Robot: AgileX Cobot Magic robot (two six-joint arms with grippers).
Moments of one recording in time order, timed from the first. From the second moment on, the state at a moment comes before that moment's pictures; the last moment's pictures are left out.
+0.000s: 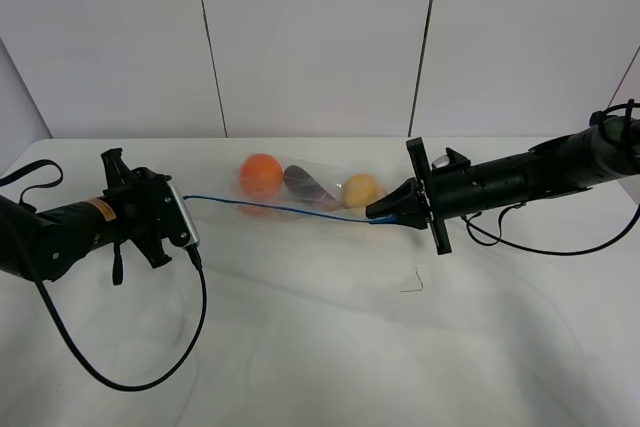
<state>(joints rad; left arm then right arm) -0.14 1.87 -0.60 0.18 -0.83 0.98 0.05 2.12 -1.13 1.42 1.20 -0.68</state>
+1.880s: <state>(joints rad) 0.06 1.76 -1.26 -0.20 0.78 0.13 0.05 2.12 -1.13 1.42 1.20 -0.68</state>
